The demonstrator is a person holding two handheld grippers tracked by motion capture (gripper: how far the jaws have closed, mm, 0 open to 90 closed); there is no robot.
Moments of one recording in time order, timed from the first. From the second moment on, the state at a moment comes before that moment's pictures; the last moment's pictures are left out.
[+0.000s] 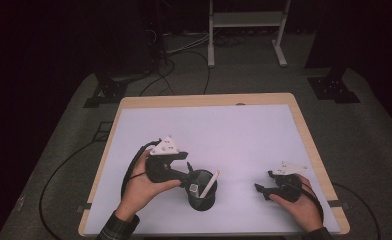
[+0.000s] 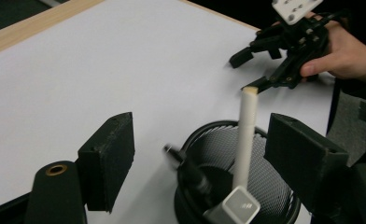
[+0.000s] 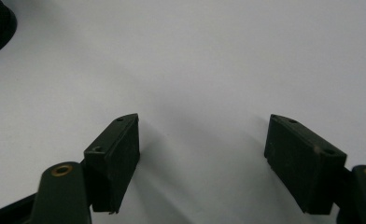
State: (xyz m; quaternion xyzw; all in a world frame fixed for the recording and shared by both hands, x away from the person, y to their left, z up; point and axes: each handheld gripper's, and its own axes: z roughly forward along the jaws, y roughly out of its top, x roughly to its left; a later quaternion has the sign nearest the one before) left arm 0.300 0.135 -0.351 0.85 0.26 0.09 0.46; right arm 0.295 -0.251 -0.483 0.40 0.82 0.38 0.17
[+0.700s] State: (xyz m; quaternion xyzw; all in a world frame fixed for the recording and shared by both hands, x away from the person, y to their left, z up) left arm 0.277 0.211 -0.381 0.83 0.33 0.12 0.43; right arm 0.294 -0.251 -0.483 0.40 0.82 0.37 0.17
